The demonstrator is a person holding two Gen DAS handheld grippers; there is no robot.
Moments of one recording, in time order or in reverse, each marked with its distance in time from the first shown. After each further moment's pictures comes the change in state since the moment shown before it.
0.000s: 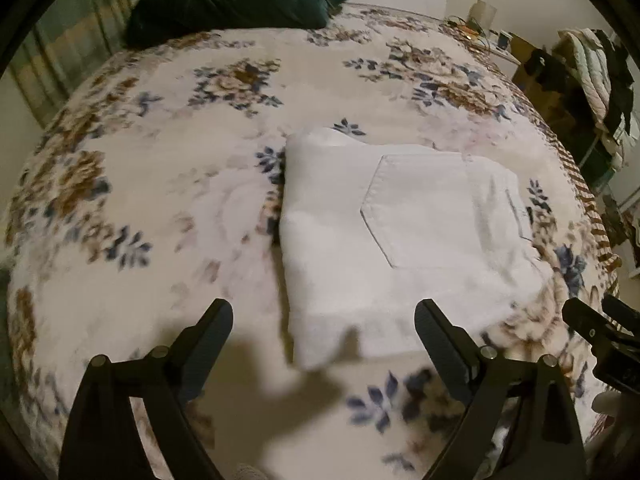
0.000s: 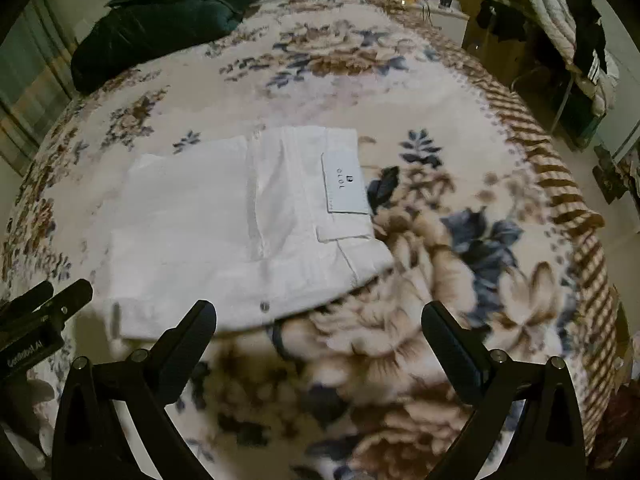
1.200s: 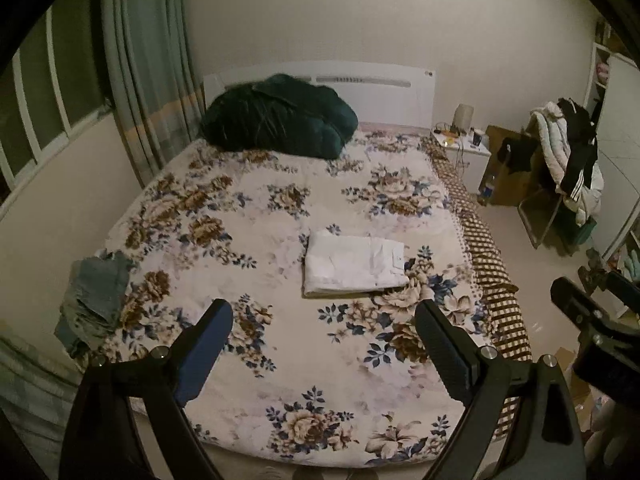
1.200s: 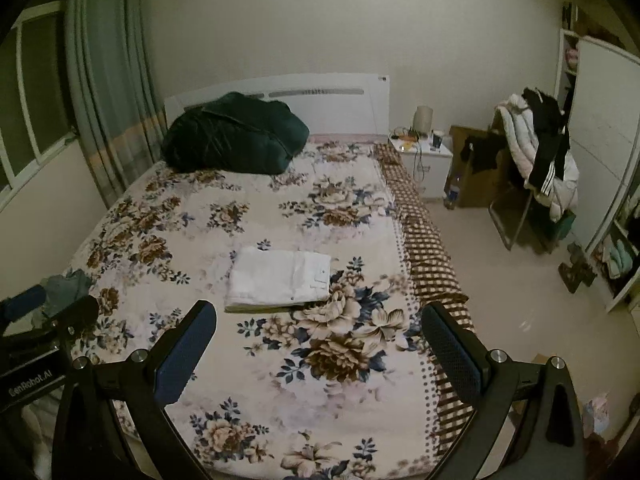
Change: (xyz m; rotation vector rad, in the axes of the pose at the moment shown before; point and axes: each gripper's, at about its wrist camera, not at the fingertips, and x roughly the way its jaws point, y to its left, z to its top) left arm -0.470 -0.080 -0.134 -0.058 -0.332 0.083; right arm -0.586 -0.071 -0.156 -0.159 -0.415 0.053
